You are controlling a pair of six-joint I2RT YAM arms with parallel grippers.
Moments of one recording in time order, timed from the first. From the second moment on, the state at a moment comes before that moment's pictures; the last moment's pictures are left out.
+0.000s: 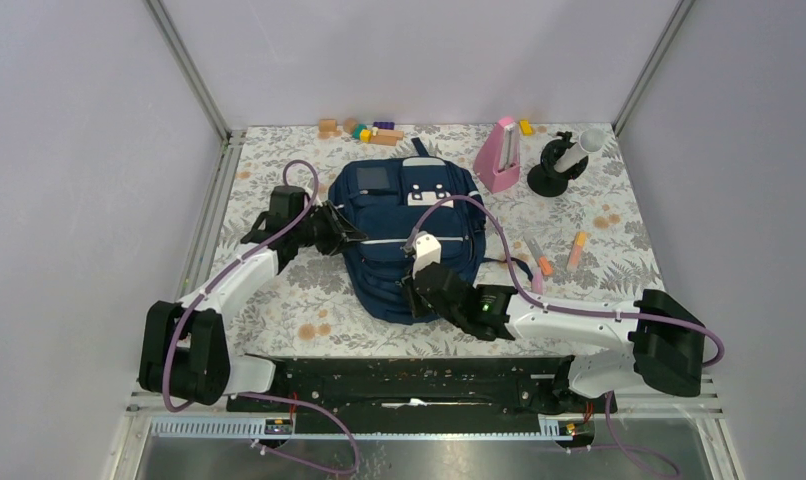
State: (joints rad) left arm -0.21 1.31 0.80 -0.19 0.52 -0.84; right arm 1.17 1.35 0.81 -0.08 0.36 0.51
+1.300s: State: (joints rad) left arm -0.15 1.37 1.00 -0.48 0.43 -0.55; right arm 1.06 1.23 0.66 -0.10 0.40 0.51
